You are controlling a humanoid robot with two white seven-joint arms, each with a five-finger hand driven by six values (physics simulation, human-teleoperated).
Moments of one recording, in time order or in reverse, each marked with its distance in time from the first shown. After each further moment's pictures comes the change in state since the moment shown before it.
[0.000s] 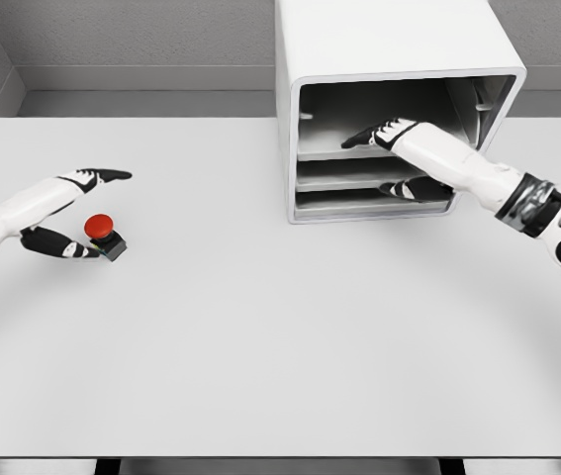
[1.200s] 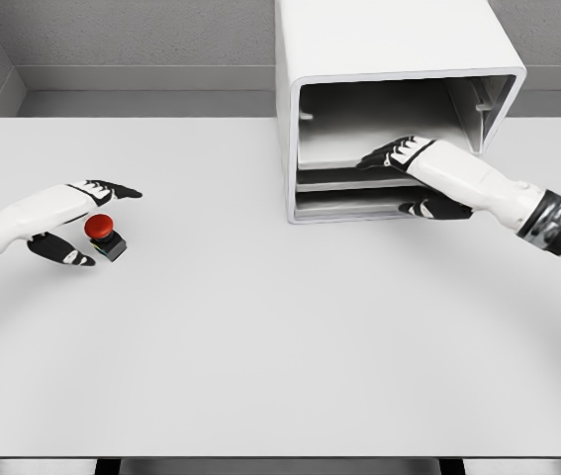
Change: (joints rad) left arm -0.064 0.044 -0.088 0.002 -0.143 0.000 0.000; right arm 0.075 -0.095 -0.010 -0.091 -0.004 -0.002 -0.002
